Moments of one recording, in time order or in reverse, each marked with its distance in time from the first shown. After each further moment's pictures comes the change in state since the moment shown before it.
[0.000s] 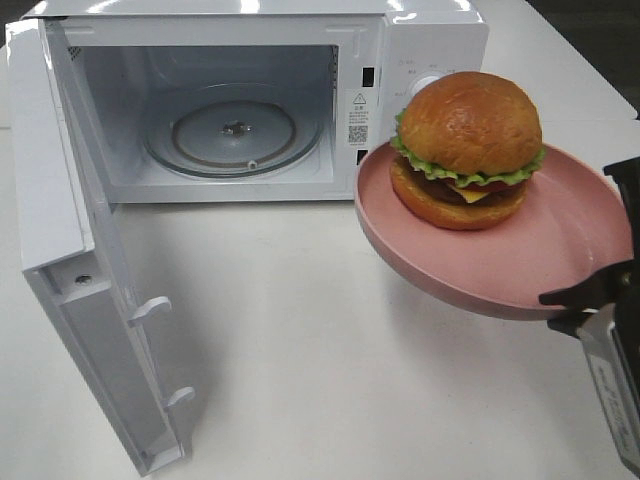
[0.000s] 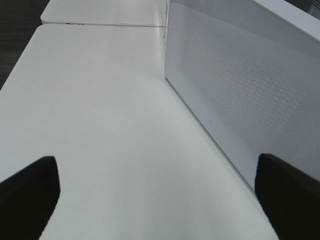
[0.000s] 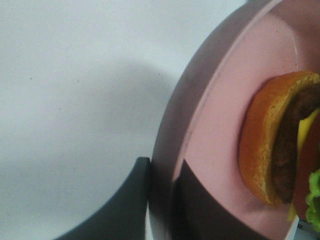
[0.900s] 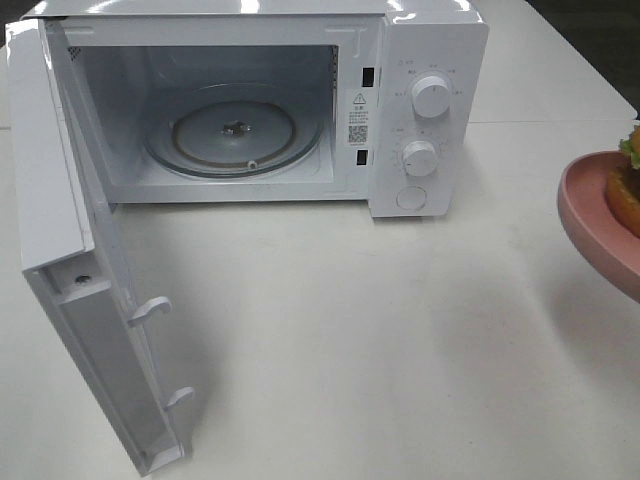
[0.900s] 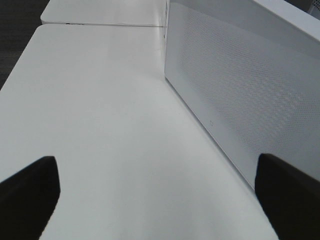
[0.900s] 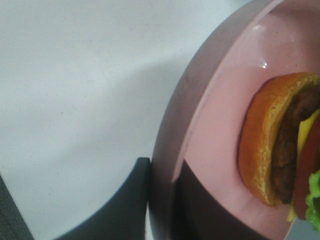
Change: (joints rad) left arm 0.000 0.000 0.000 0.000 0.000 0.000; right arm 0.000 -0.203 0.015 -0.210 0.445 0.567
